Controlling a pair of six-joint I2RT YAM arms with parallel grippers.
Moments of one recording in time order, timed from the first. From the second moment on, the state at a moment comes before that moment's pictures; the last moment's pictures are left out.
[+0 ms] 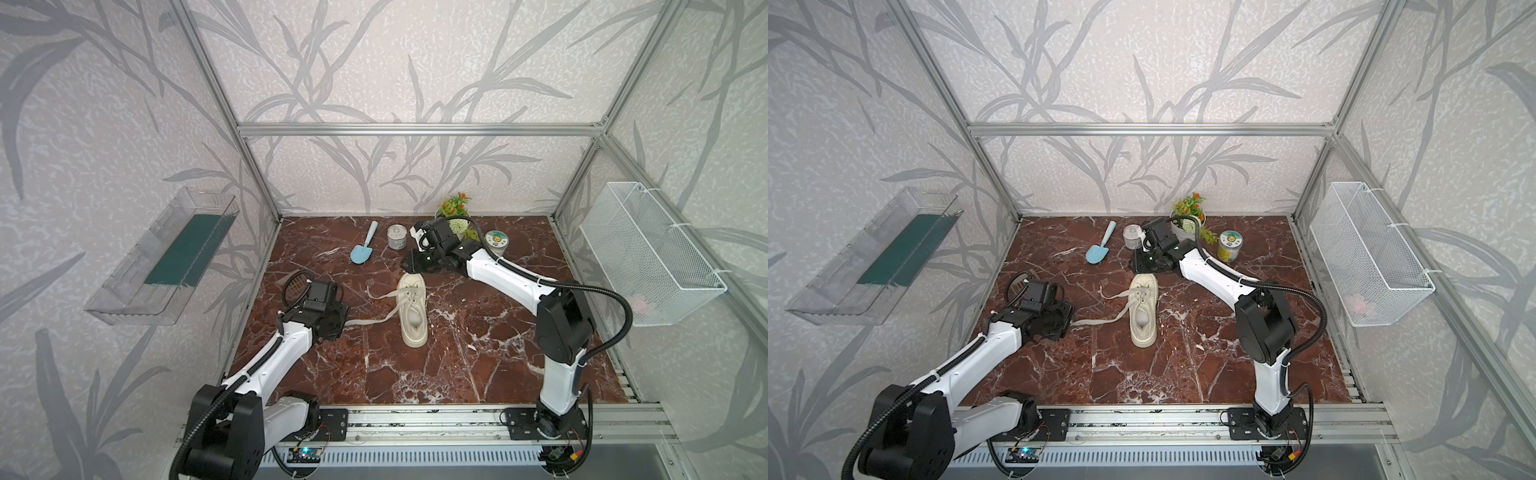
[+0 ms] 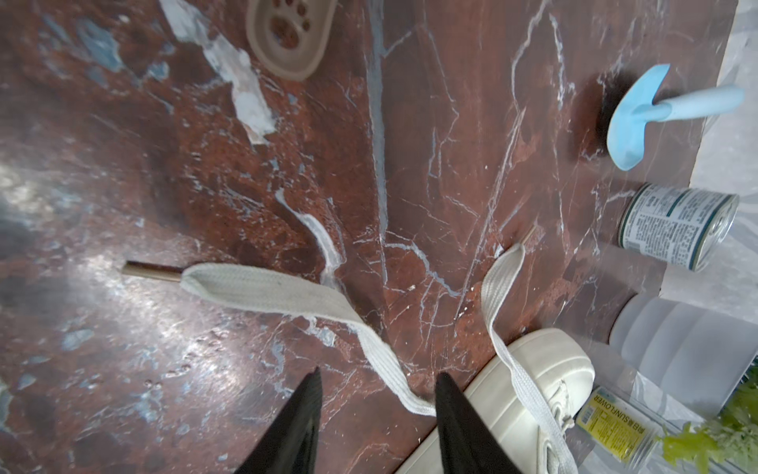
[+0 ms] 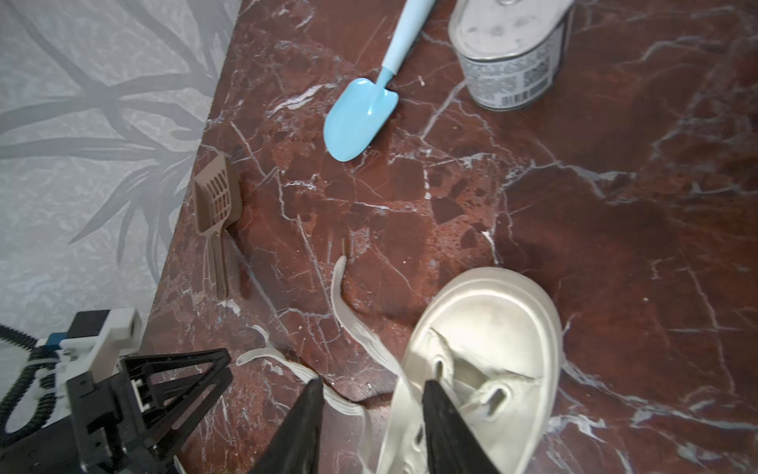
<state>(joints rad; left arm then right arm) -0.20 1.14 0.61 -0.50 0.00 -1.44 0.63 1.92 1.58 -0.47 -0.27 0.52</state>
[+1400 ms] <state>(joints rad) -0.20 1.36 0.59 -0.42 -0.05 -1.68 0.54 1.82 1.48 -0.46 -0.28 0.48</state>
